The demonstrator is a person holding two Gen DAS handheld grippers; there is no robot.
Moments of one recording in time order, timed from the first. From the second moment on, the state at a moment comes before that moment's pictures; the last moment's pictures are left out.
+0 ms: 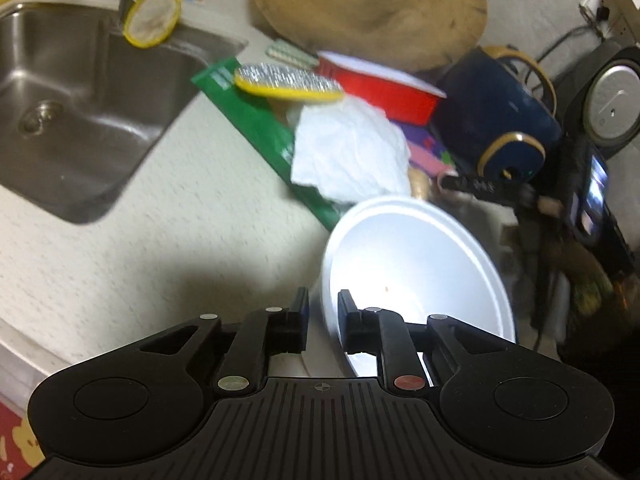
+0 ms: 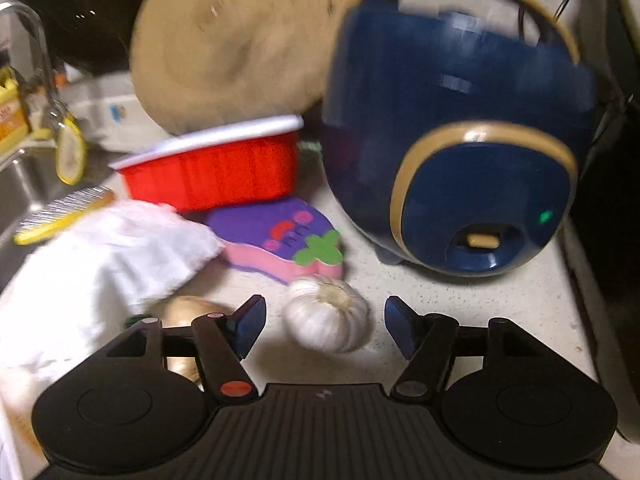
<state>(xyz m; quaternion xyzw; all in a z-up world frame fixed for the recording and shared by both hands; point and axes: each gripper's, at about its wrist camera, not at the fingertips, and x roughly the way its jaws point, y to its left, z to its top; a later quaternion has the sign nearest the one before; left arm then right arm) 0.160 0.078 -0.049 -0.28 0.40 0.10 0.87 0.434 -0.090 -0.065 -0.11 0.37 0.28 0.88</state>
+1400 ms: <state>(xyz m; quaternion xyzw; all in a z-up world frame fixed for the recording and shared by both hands) 0.063 0.155 -0.025 -0.25 0.32 -0.01 0.91 0.160 -0.188 -0.004 -0.01 0.34 0.17 0.93</state>
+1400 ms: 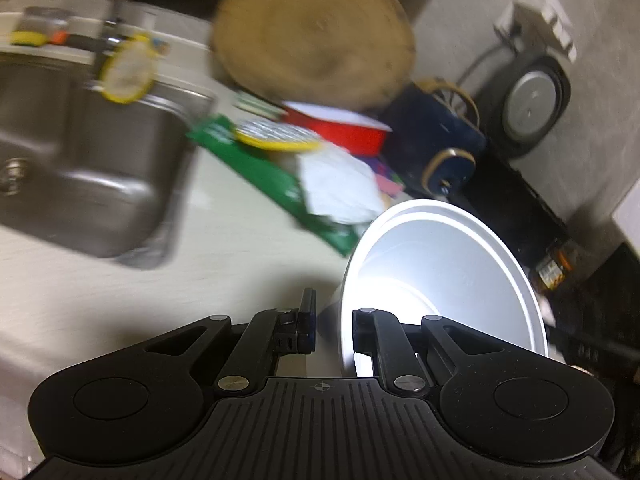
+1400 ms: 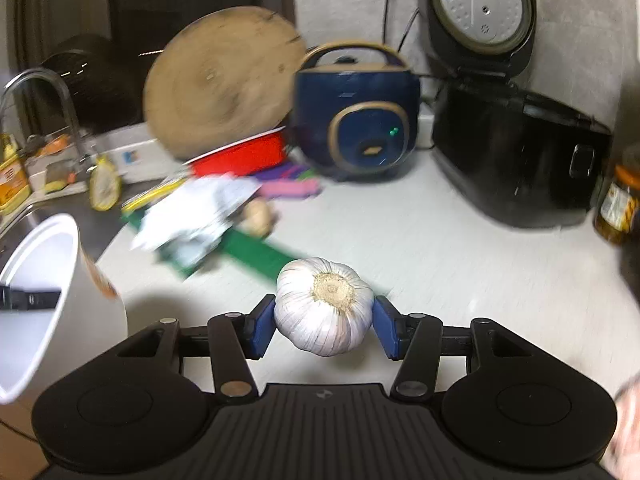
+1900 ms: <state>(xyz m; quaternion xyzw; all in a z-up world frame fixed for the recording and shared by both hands) -0.065 0.248 -0.110 -0.20 0.41 0.14 0.88 0.048 -0.112 -0.085 -0.06 0.44 0.21 0.87</state>
